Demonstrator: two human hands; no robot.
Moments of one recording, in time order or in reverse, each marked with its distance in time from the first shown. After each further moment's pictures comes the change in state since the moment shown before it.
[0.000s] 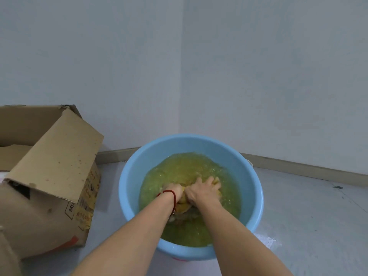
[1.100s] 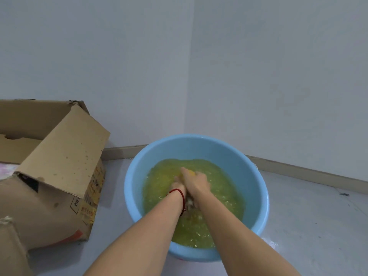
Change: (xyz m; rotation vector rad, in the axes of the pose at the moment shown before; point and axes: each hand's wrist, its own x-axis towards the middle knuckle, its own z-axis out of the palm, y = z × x) left_hand 0.013 0.000 0.013 -0.456 -0.134 -0.097; right_hand -0.002 -0.027 -0.002 0.925 -0.028 0.024
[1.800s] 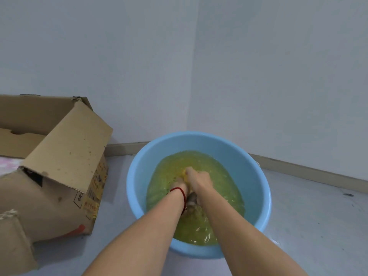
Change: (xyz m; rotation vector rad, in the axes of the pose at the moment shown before) left_hand 0.019 -0.009 -0.001 -0.037 -0.002 -0.004; right_hand -0.002 -0.001 -0.002 0.004 -0.032 0.040
